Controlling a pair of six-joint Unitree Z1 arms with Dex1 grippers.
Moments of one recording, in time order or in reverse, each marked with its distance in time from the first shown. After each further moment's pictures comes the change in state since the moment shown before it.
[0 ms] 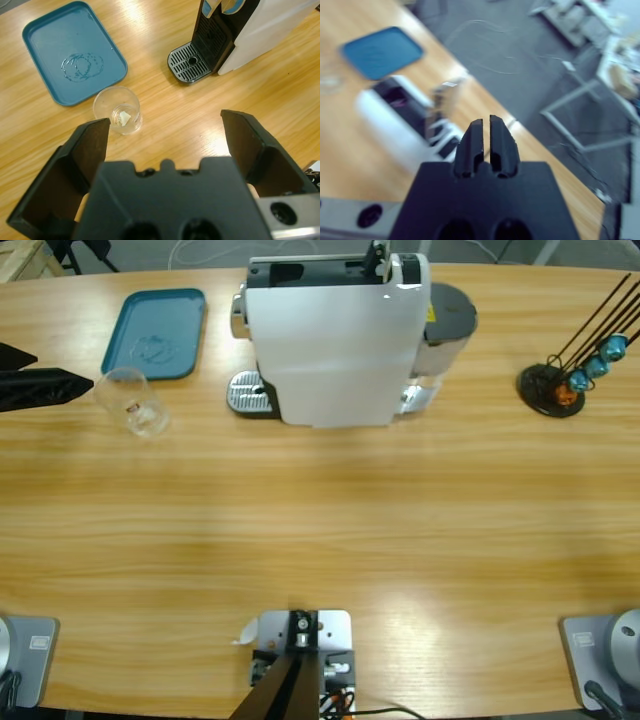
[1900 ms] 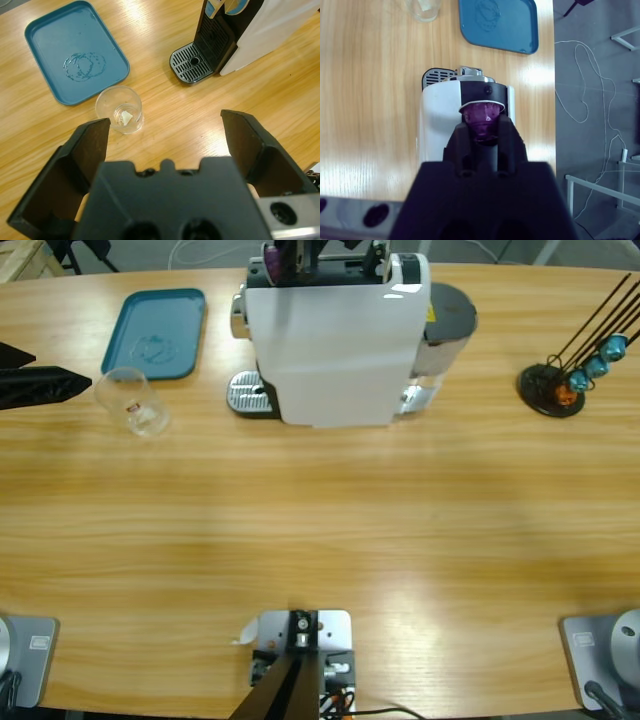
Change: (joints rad) arm 0 0.009 0.000 0.000 0.000 0.000 0.000; arm 1 -0.088 0.457 -0.338 0.210 0.580 -0.596
